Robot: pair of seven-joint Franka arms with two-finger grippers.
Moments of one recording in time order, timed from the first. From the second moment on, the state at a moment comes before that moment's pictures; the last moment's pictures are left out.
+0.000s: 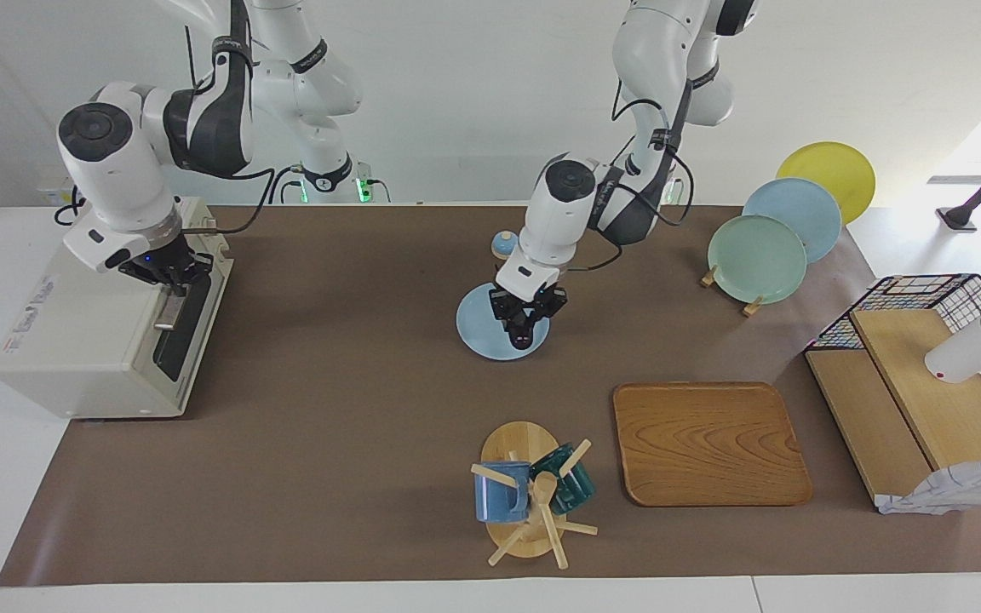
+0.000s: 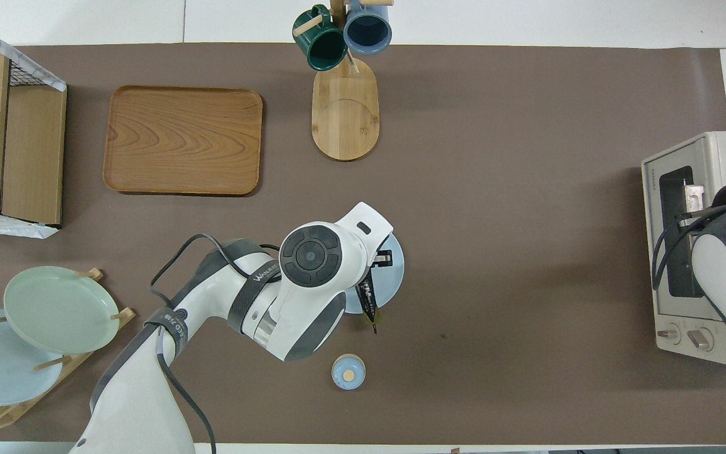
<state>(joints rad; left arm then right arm) -0.68 0.28 -0.09 -2.01 -0.11 2.41 -0.66 -0.12 -0.04 -0.02 -2.01 -0.24 1.92 -0.17</state>
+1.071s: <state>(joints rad) -0.45 0.13 -0.06 -1.91 -0.11 2.13 -0.43 0.00 0.00 0.02 -2.20 -0.09 2.19 -0.10</state>
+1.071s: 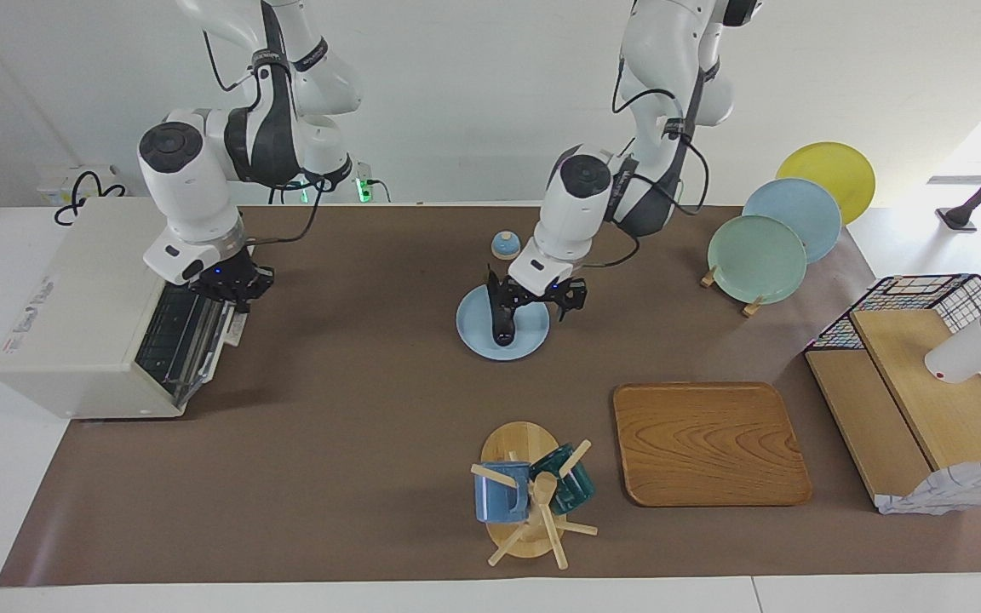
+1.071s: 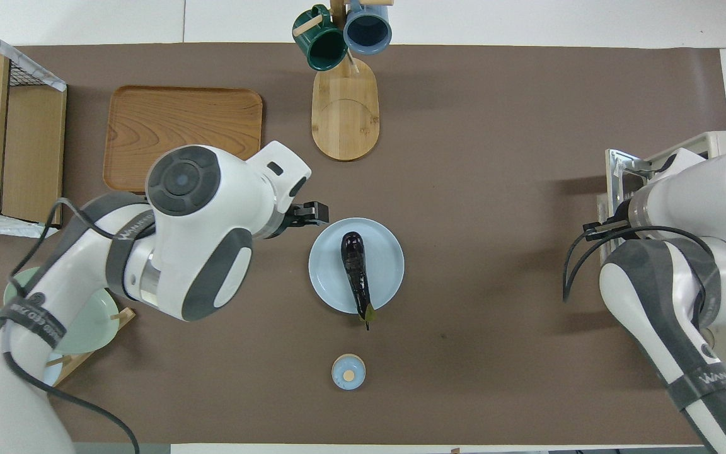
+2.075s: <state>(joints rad) -0.08 -0.10 -0.05 -1.79 -0.05 1.67 -0.04 0.04 0.05 0.01 -2.34 -0.10 2.37 0.04</state>
